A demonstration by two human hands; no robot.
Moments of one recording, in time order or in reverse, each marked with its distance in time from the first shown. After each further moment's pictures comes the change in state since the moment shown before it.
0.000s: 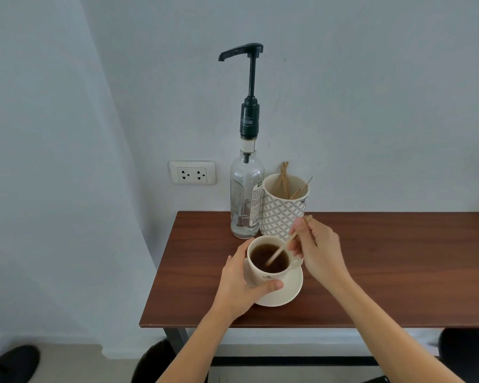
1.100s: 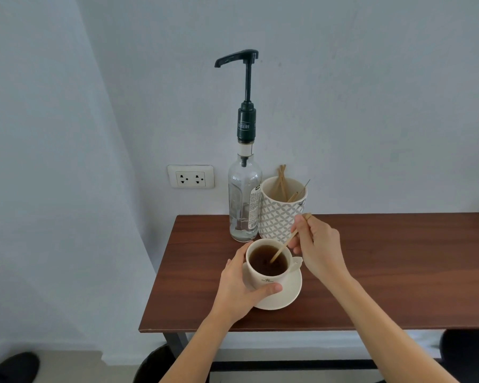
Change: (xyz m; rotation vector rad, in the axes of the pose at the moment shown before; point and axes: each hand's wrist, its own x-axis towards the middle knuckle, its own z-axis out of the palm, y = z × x) left_hand -0.001 -0.001 0.001 0.005 0.006 -0.002; right_hand 0.007 -0.005 -0.004 -0.110 0.049 -0.022
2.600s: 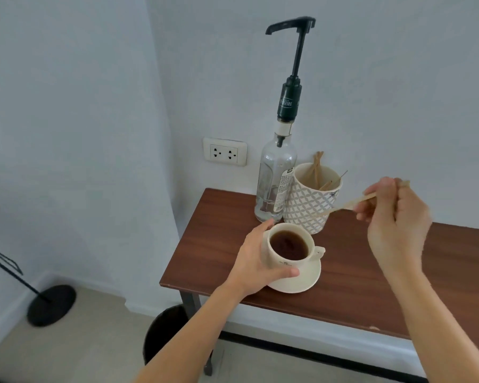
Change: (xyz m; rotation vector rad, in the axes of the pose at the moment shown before) left_hand -0.006 -0.002 -0.031 0.028 0.033 -0.097; right_hand 0.015 -0.043 -0.024 0.163 0.251 -0.165
